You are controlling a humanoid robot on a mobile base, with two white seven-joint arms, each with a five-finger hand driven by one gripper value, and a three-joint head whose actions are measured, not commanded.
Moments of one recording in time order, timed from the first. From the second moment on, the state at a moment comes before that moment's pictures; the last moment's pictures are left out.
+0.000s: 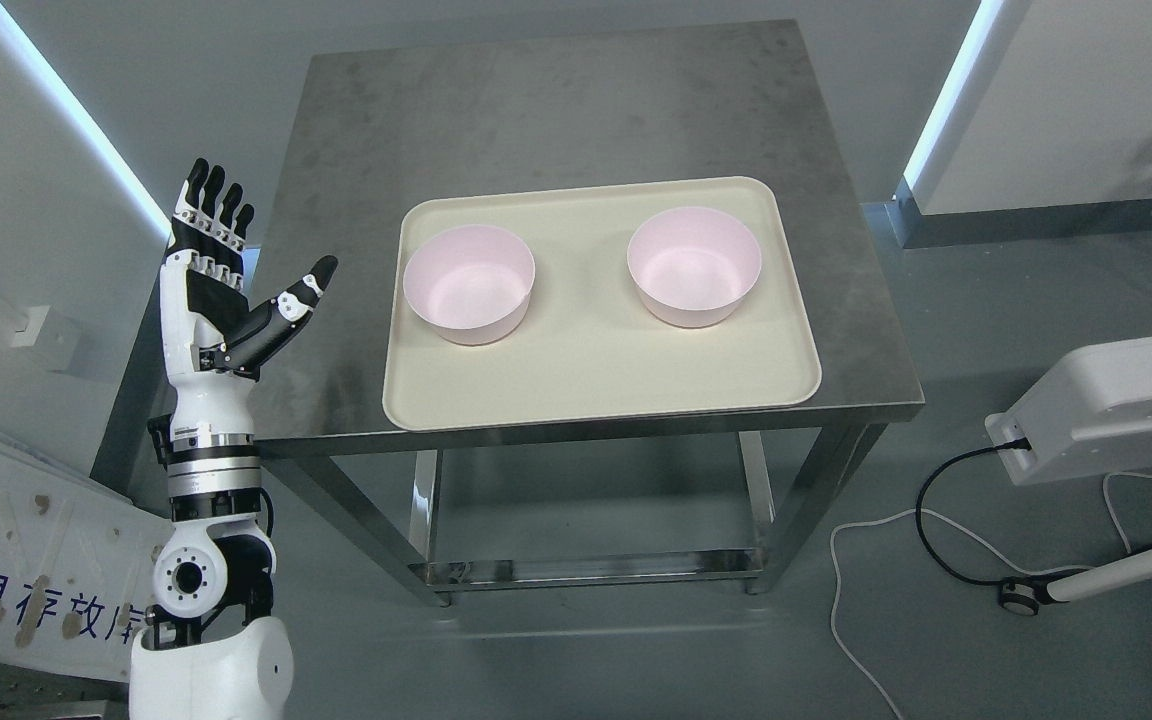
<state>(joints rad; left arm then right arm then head) -0.17 0.00 0.18 -1.72 0.17 -0.21 -0.08 0.04 0.00 0.00 0.00 0.00 -0.25 0.00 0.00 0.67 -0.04</state>
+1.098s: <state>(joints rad) -0.59 0.19 0.02 -1.45 -0.05 -0.08 -0.66 0.04 0.00 0.00 0.00 0.00 -0.25 0.00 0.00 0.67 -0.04</state>
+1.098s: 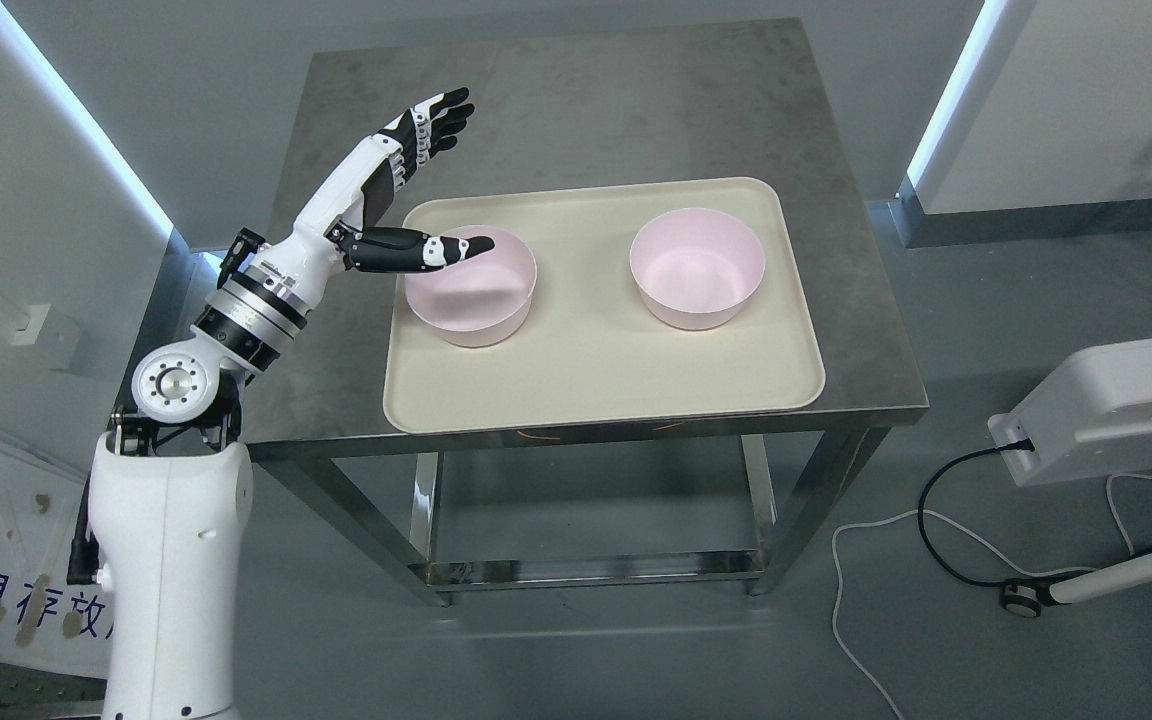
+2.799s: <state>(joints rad) -0.76 0.22 -0.11 -1.07 -0.32 -0.29 -0.75 0.04 0.00 0.00 0.00 0.00 -0.25 0.00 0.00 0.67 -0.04</state>
